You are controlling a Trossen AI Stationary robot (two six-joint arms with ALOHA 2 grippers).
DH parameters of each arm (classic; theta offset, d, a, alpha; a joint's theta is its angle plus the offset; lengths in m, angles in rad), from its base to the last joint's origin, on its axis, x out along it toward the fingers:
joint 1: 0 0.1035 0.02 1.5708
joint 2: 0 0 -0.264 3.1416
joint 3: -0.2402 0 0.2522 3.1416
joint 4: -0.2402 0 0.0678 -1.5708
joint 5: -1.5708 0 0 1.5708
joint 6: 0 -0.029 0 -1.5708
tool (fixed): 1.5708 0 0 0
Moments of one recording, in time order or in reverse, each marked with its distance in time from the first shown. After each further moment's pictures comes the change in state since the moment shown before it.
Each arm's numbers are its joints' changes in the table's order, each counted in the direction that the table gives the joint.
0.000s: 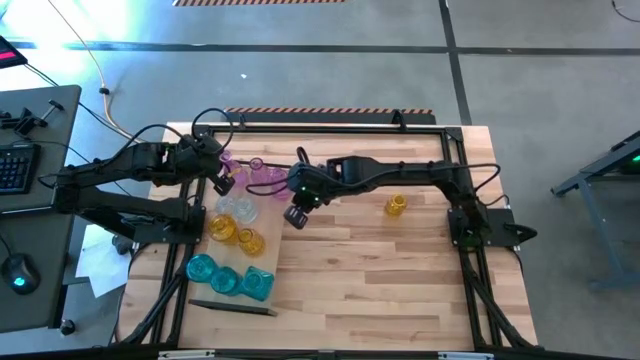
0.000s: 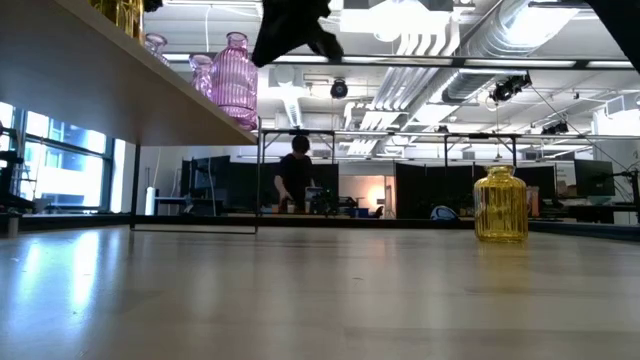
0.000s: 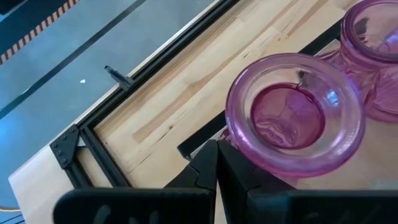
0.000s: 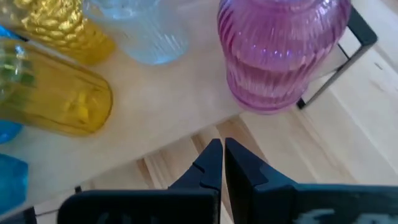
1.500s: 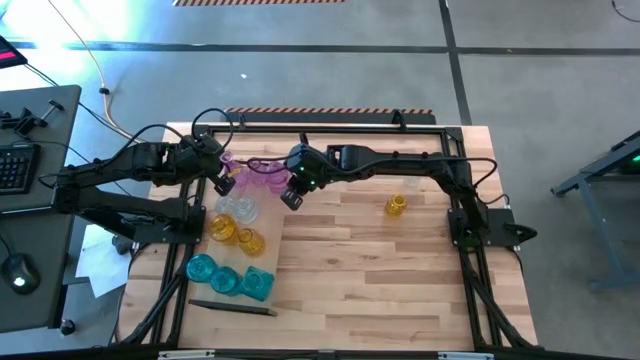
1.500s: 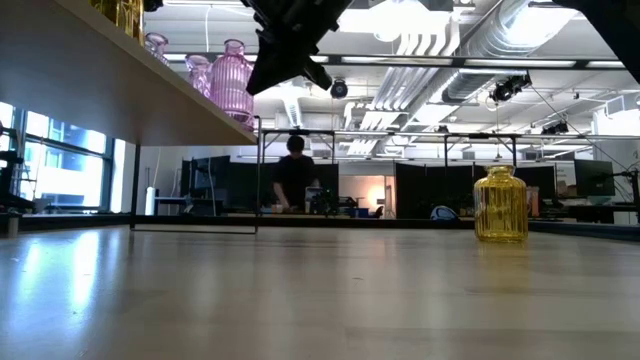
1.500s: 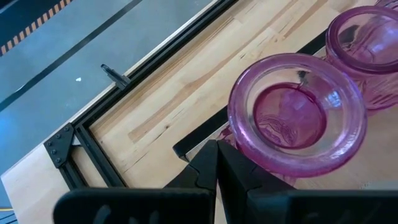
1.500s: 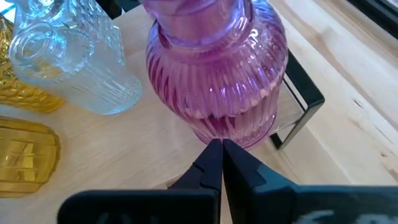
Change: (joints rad) left arm 0.000 0.000 0.000 0.005 -0.009 0.017; right arm -0.110 0.002 0.116 0.206 0.020 0.080
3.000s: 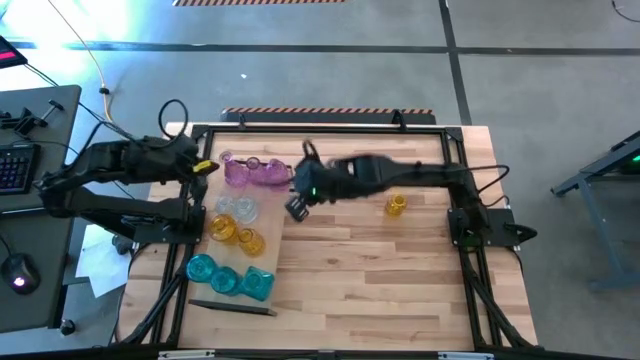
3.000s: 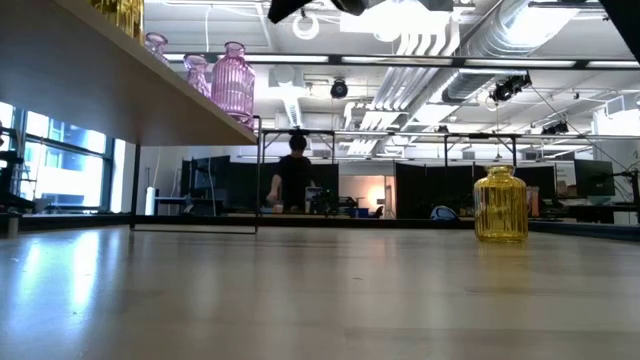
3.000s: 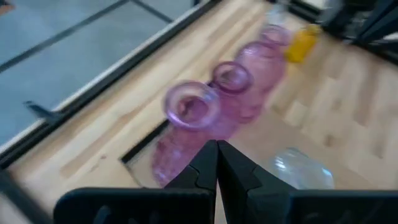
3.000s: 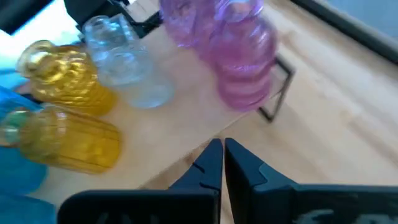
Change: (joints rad) left arm -0.048 0.197 -0.070 0.047 -0.212 -0.060; right arm 0.169 0.021 -0.287 -0.361 -0.240 -0.250
